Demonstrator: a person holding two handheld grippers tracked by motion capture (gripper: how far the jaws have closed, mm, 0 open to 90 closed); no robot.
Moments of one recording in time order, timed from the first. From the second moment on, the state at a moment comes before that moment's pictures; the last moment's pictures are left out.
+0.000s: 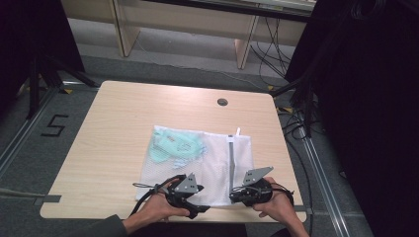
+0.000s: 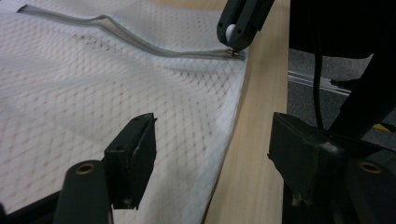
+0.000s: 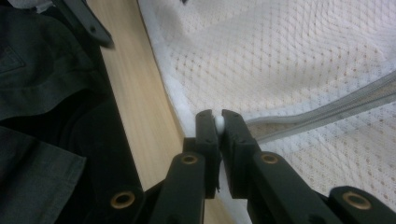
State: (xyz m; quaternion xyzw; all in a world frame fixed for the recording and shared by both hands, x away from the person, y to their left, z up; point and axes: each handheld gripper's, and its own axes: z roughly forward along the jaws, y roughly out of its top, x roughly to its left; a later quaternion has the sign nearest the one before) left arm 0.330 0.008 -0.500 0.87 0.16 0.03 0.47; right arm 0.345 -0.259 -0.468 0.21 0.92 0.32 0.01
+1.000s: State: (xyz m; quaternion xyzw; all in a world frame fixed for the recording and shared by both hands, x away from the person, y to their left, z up) left arm 0.332 -0.059 -0.514 0.88 0.13 0.03 0.46; right arm 0.345 -0.260 -0.464 0.23 0.91 0.34 0.01
